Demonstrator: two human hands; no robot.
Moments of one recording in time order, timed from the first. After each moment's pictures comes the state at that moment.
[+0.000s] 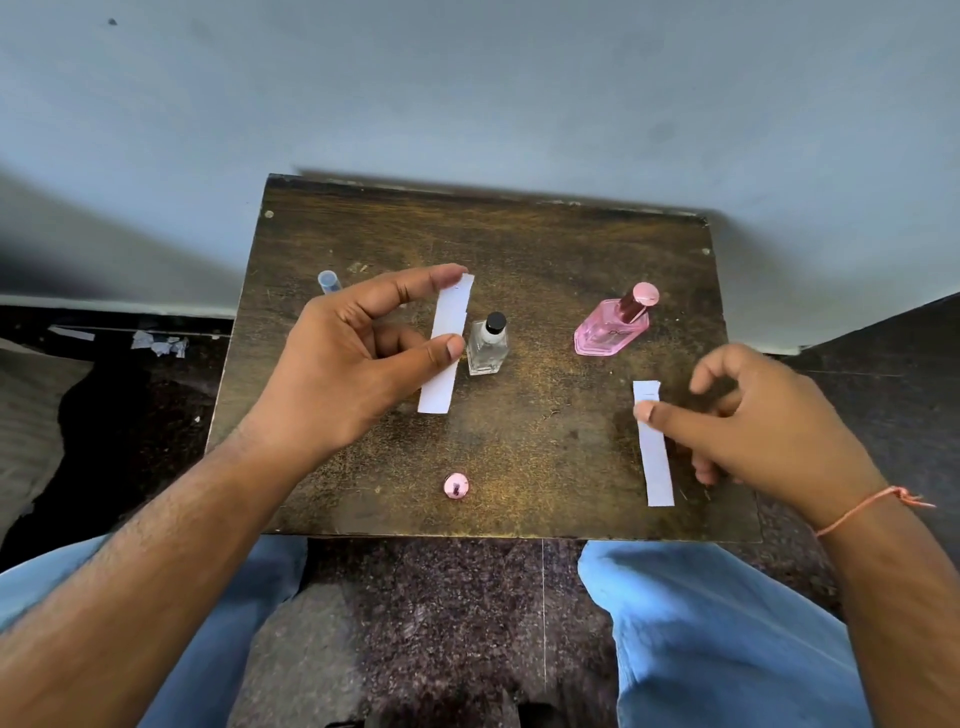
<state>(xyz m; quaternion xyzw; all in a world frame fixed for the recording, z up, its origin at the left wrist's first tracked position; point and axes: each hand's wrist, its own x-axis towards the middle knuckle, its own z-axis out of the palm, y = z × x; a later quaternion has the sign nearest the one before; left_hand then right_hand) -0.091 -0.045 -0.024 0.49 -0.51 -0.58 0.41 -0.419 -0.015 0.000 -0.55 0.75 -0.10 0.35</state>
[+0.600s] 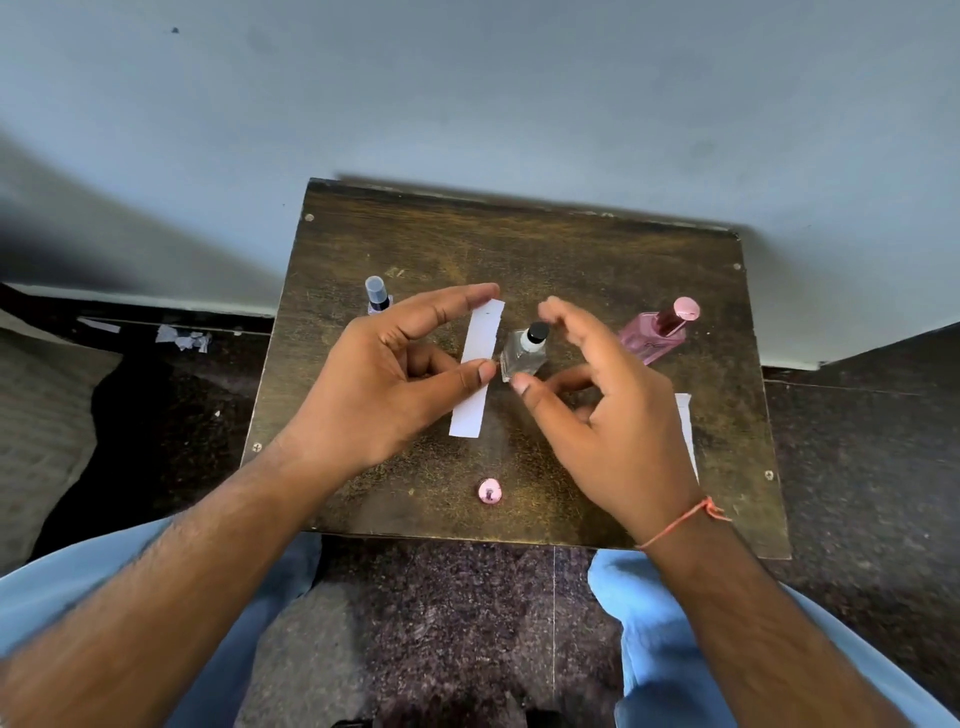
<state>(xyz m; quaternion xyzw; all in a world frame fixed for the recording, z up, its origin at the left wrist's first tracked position) -0.082 -0.038 -0.031 0.49 -0.53 -0.57 0.39 -0.301 -0.014 -0.041 -0.67 0.60 -0.33 0.28</state>
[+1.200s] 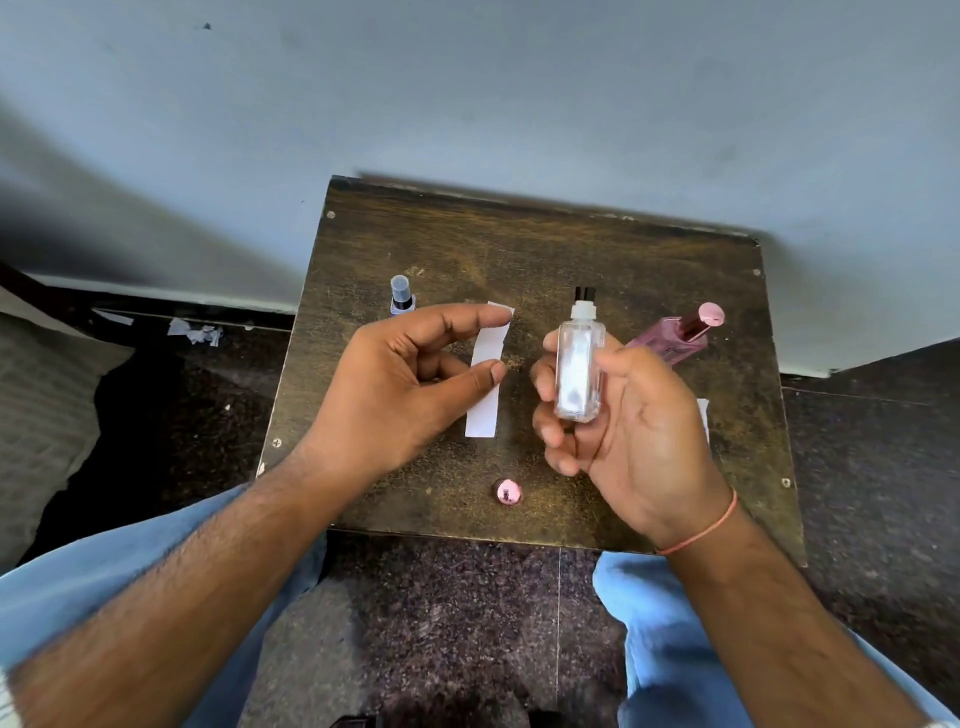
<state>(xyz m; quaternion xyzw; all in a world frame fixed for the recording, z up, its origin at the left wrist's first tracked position) -0.081 -0.030 -0.032 0.50 -0.50 -0.57 0.43 -0.292 -0.021 -0.026 -0.28 0.44 -0.40 0.75</state>
